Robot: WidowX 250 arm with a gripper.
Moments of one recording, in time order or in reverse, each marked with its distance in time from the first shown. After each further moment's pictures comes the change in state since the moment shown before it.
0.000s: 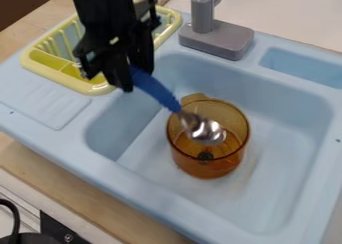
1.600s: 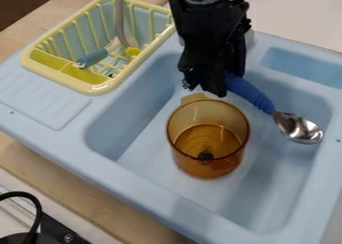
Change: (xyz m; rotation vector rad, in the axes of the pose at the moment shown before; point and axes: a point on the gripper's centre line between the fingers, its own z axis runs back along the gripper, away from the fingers) arm -0.085 -0.054 -0.030 -0.108 0.080 -0.121
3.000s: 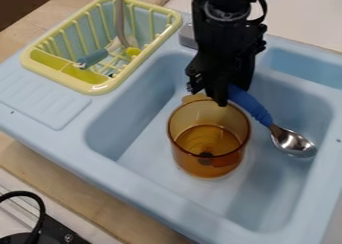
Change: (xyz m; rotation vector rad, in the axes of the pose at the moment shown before) arm 0.001 -0.011 -0.026 0.061 -0.073 -0.217
